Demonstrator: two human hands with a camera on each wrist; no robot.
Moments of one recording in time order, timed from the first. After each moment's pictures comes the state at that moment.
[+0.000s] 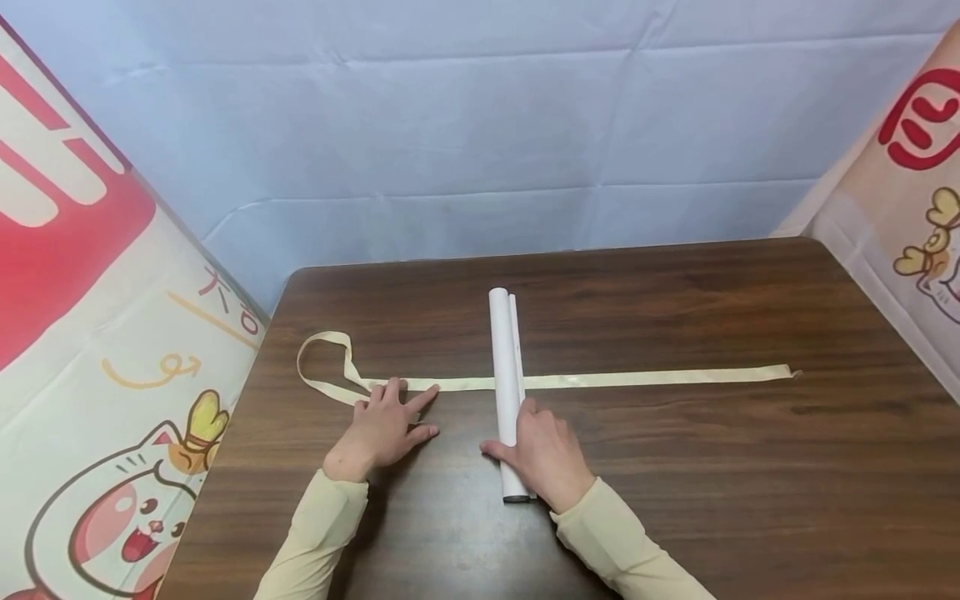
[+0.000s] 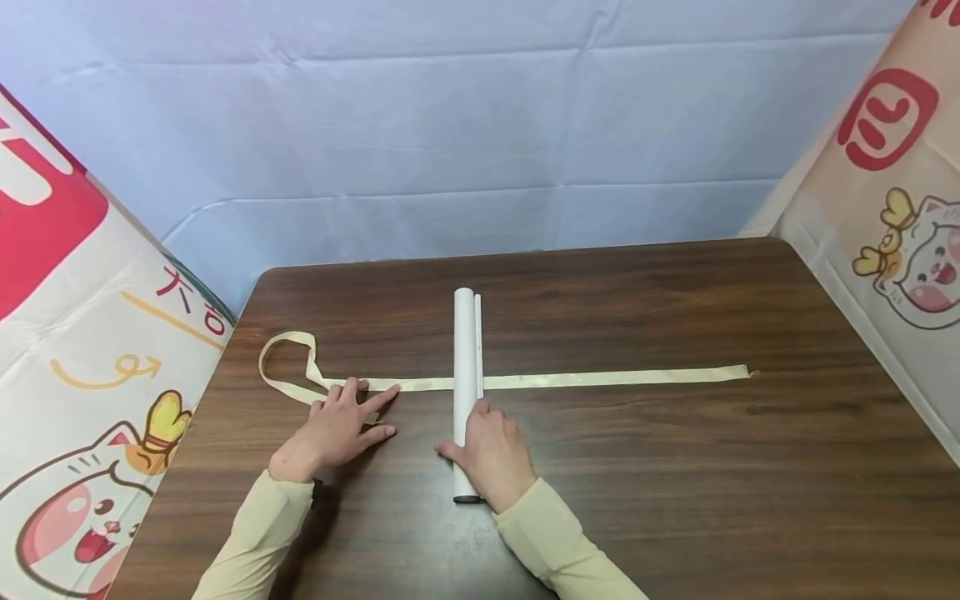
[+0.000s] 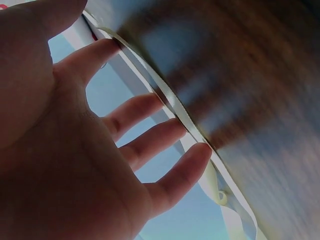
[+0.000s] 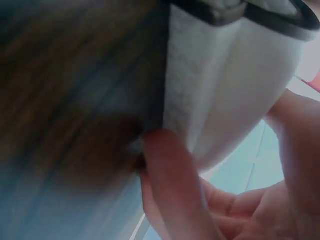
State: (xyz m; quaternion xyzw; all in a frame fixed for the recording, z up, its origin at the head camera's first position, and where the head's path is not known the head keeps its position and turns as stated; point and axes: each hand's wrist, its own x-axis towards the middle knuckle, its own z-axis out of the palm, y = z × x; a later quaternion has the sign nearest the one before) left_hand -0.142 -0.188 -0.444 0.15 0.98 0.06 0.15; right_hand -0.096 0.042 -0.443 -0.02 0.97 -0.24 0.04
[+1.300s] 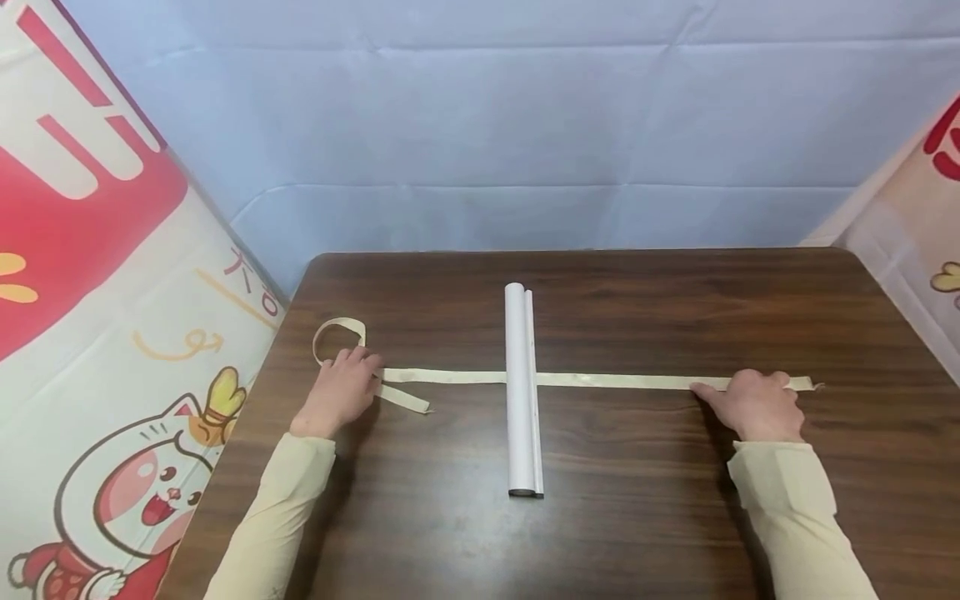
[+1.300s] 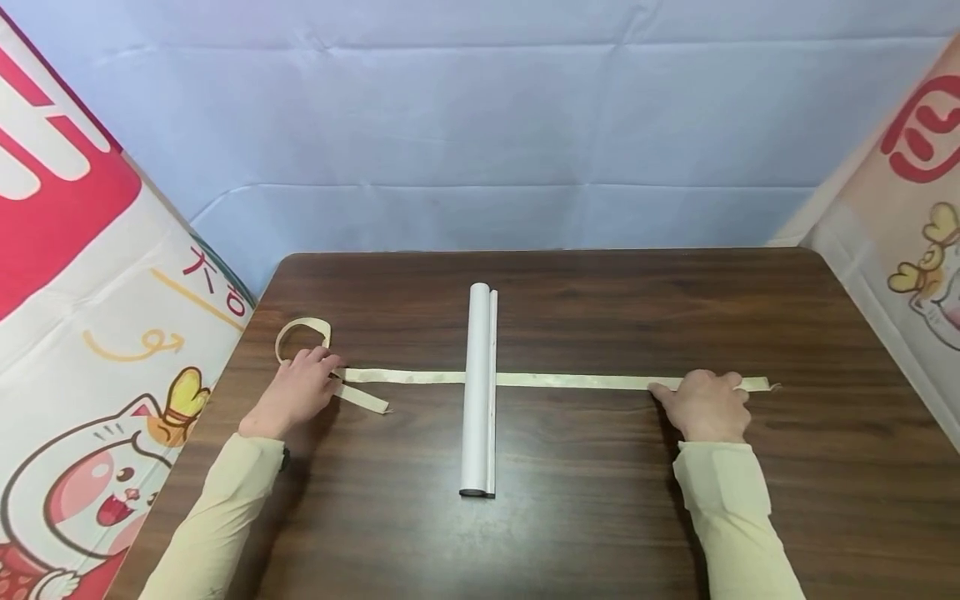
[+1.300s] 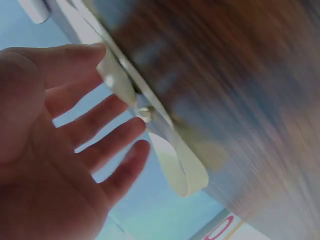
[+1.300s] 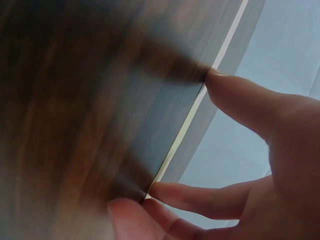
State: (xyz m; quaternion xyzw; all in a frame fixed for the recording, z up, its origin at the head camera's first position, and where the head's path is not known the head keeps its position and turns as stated) left_hand -0.171 -0.257 -0.445 0.14 0.99 0.06 0.00; right_hand -0.144 0.271 -0.432 0.19 0.95 -0.17 0.18
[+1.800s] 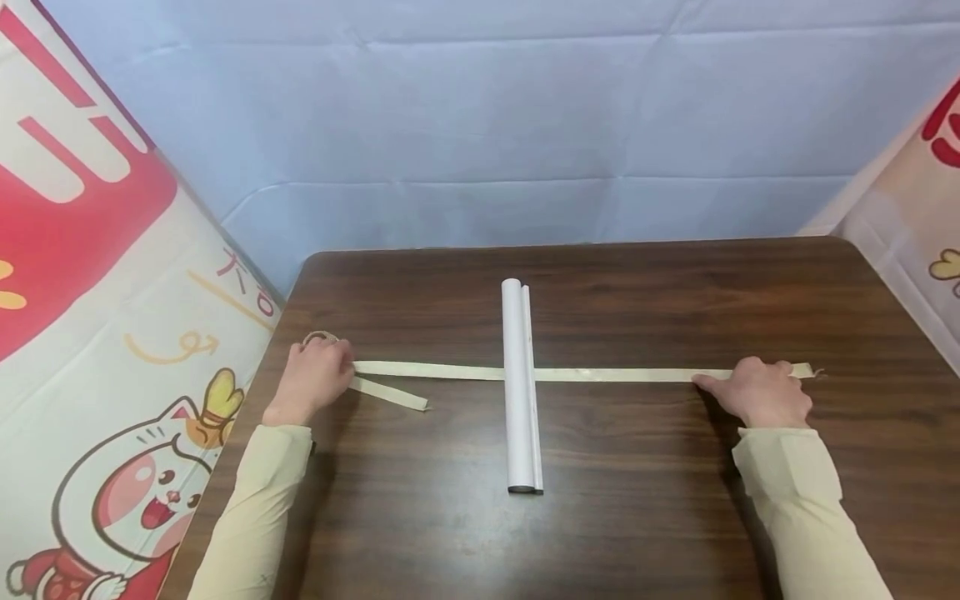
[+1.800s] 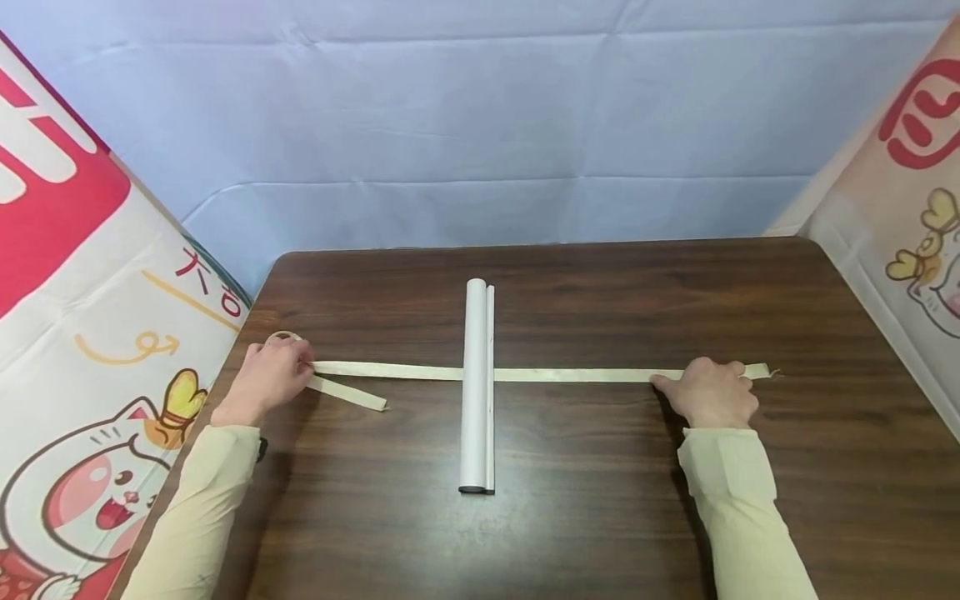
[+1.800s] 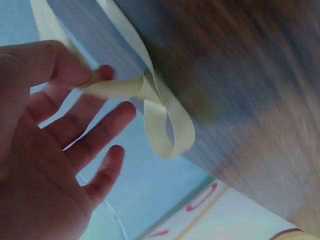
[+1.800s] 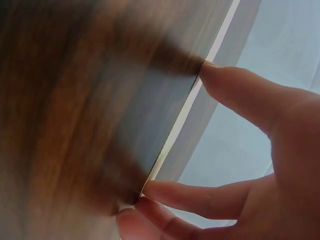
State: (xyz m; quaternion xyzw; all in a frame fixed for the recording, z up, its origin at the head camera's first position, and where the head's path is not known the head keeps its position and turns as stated) left_hand -0.187 -0.287 -0.430 0.11 0.99 0.06 -0.02; right_hand -0.150 0.278 -0.427 0.18 0.95 -0.15 0.19
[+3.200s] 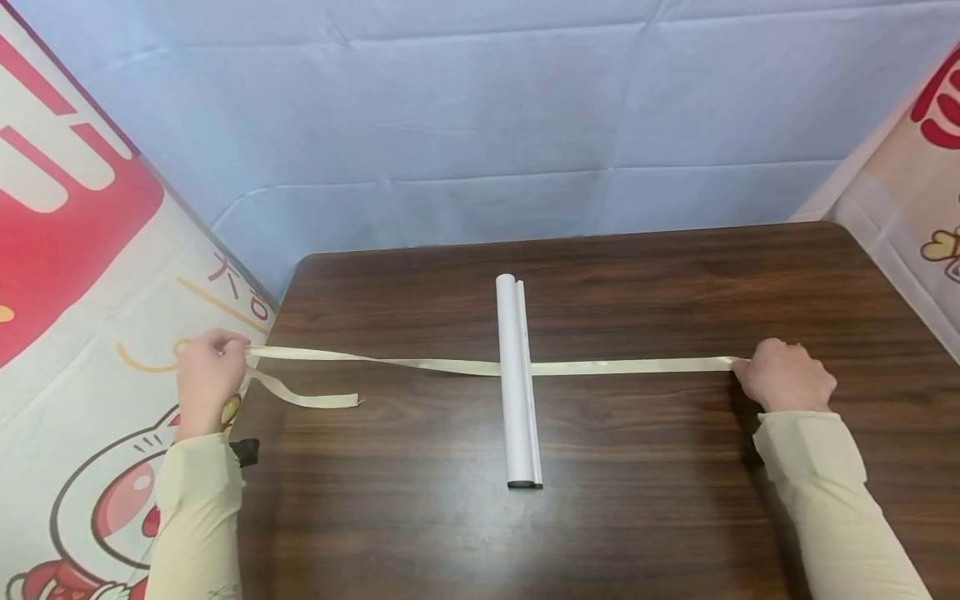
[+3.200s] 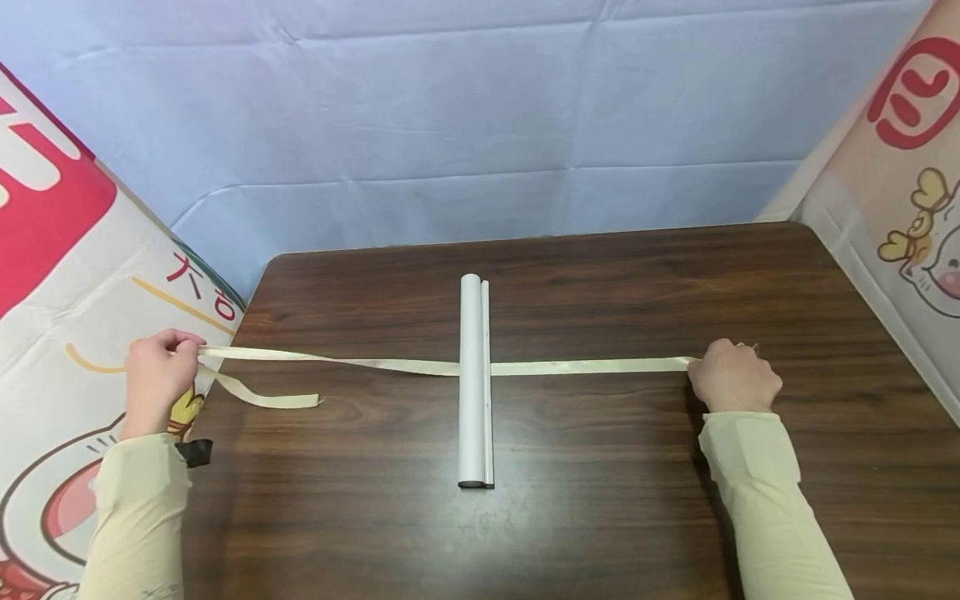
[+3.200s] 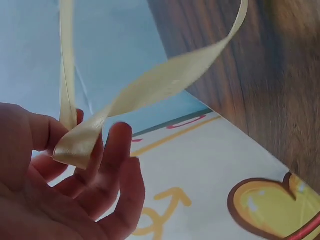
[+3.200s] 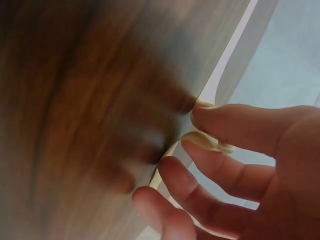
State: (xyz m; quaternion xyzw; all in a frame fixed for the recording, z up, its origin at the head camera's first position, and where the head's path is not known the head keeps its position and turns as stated) left_hand -0.167 -0.373 -0.379 -0.19 0.94 0.27 -0.09; right_hand -0.152 0.303 -0.427 0.17 0.97 -0.13 0.15
